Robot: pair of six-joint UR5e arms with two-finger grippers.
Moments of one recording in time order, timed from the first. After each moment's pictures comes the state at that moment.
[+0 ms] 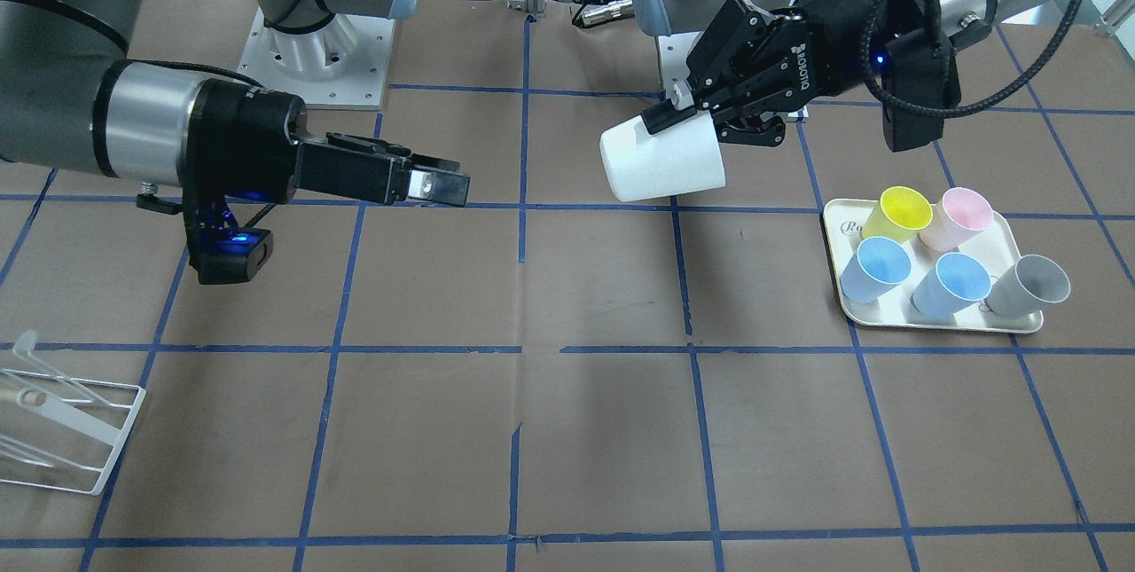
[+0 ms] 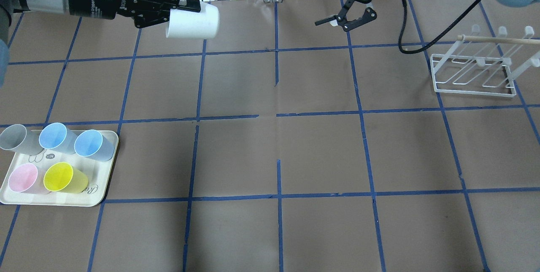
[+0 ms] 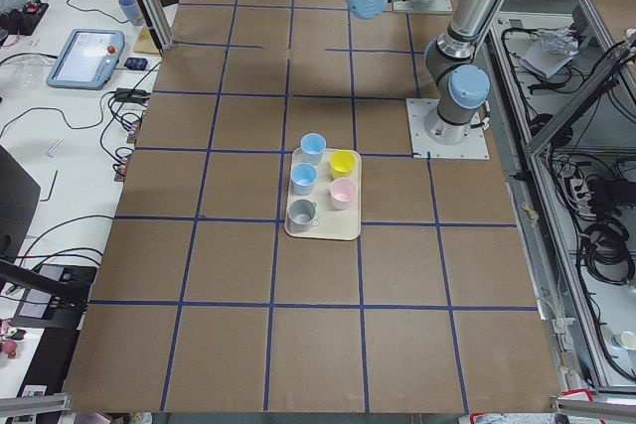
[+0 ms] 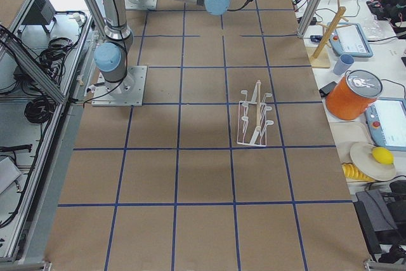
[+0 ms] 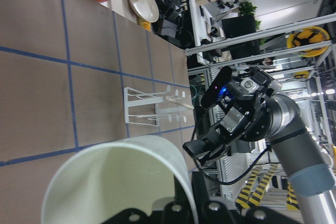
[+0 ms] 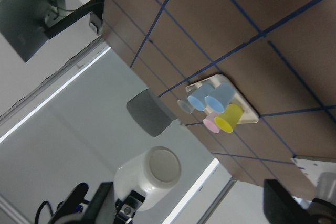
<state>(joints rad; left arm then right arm) -1.34 -1.52 -1.71 -1.37 0.63 0.12 1.42 -1.39 1.48 -1.40 -0.54 0.43</state>
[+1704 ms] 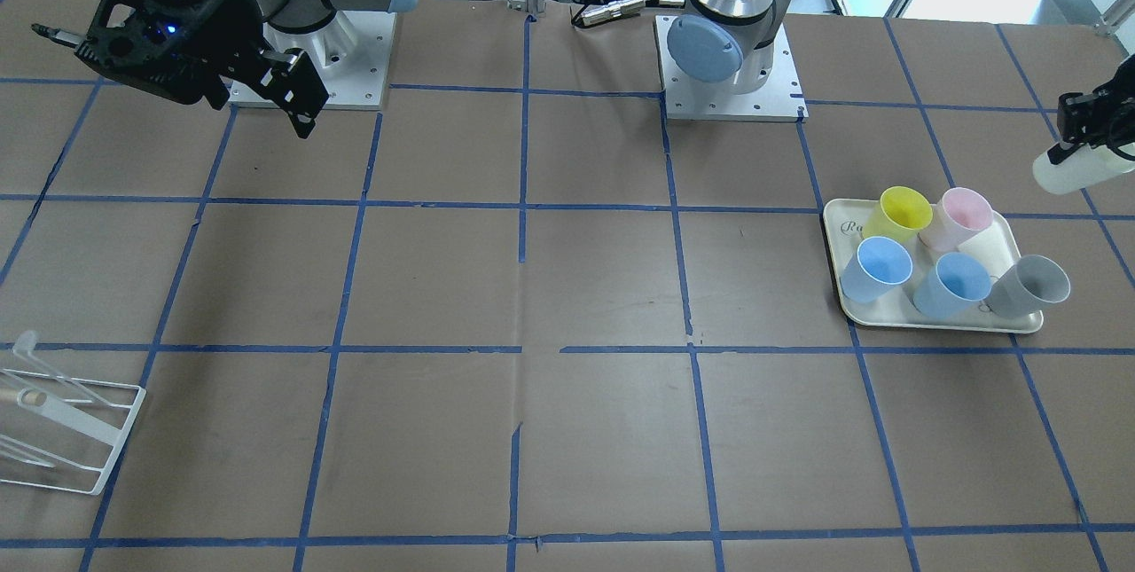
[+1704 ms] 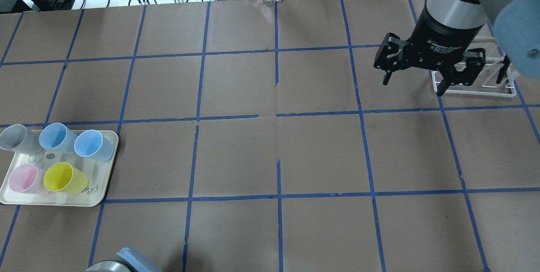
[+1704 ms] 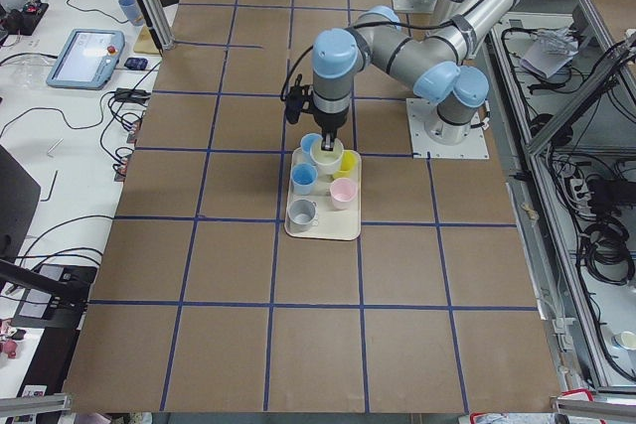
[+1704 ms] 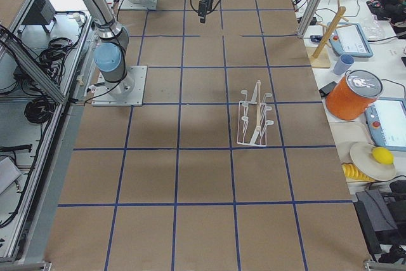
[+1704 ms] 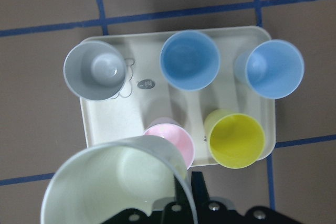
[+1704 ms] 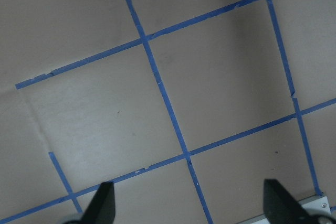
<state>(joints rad) -0.61 -1.59 -1.80 -1.38 1.55 1.09 1.57 -1.66 1.64 -1.50 -1.59 0.33</state>
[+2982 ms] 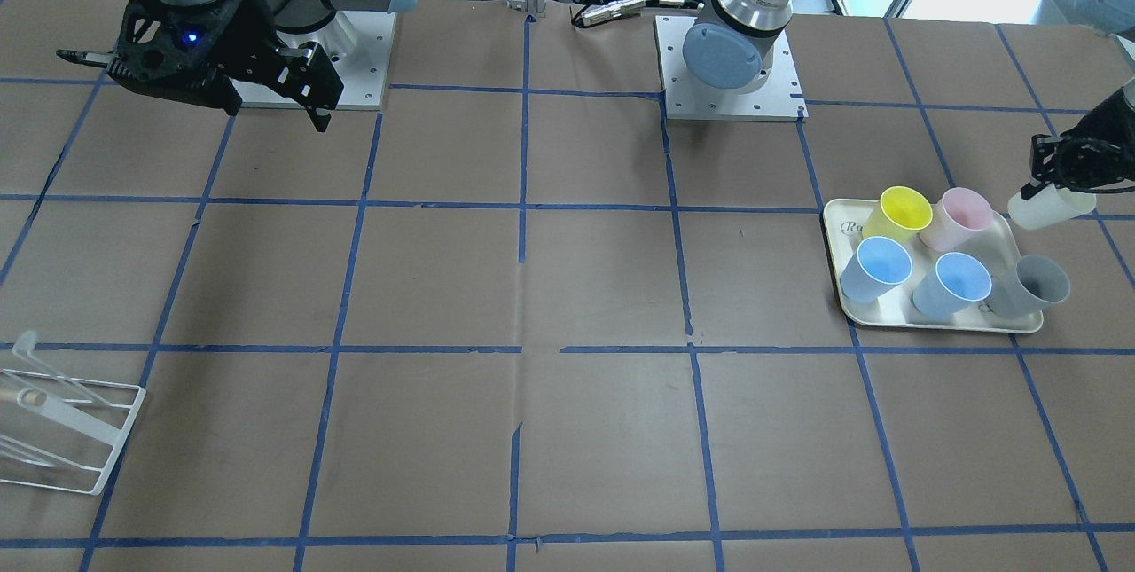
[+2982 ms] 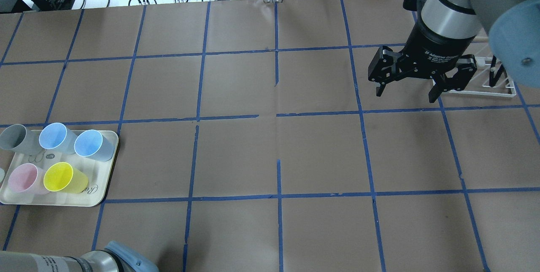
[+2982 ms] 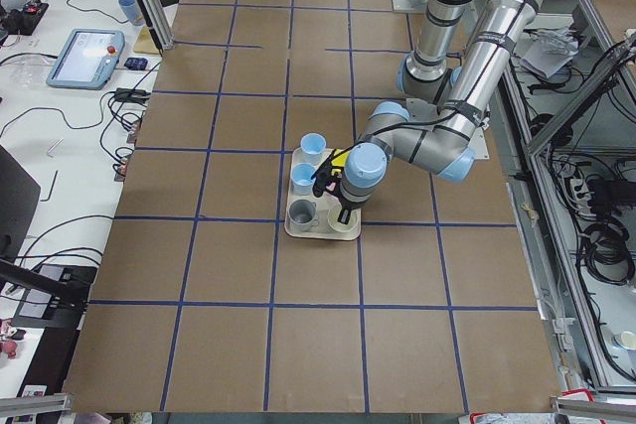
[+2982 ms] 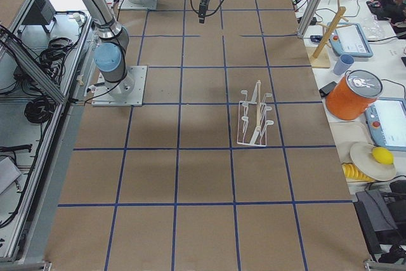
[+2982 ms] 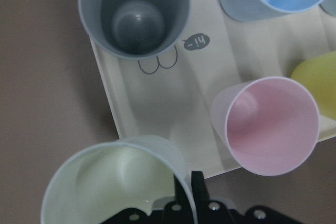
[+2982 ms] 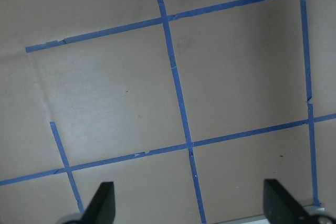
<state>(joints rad) -0.48 -1.75 -1.92 -1.16 1.47 1.49 1.57 -1.66 1.67 -1.50 -1.56 0.19</state>
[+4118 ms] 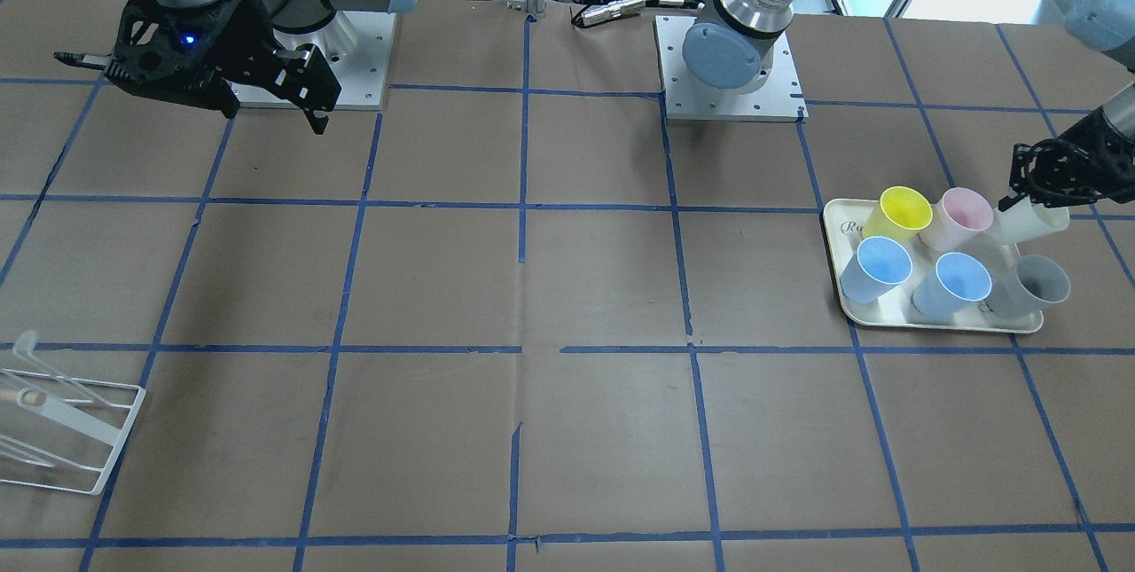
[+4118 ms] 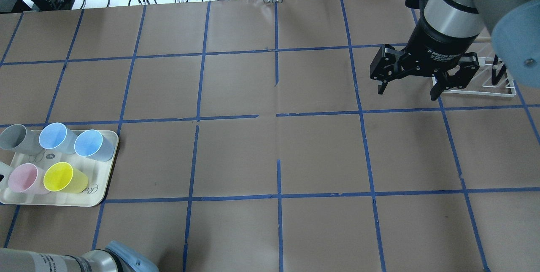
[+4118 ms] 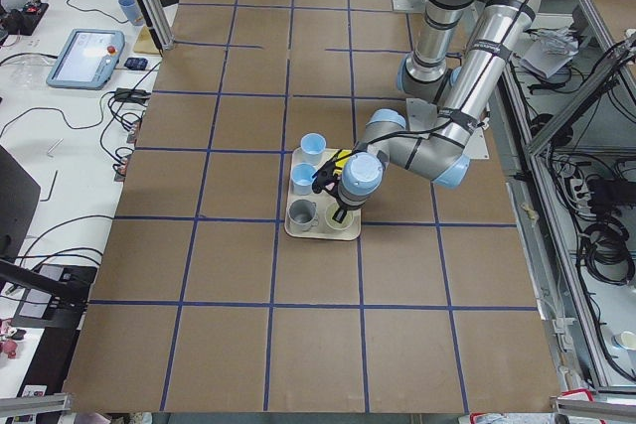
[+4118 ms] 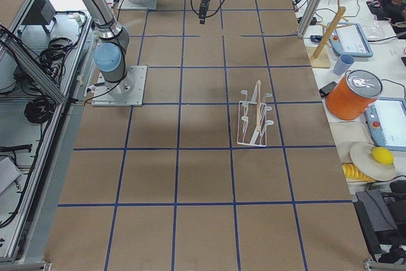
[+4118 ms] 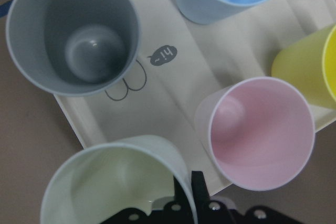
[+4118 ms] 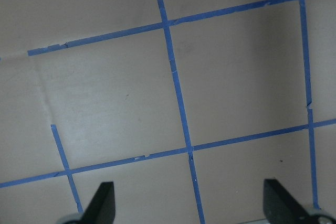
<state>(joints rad) -0.49 -1.78 -1.94 -1.17 1.46 1.61 1.56 -1.67 1.67 -1.51 -1.56 0.18</state>
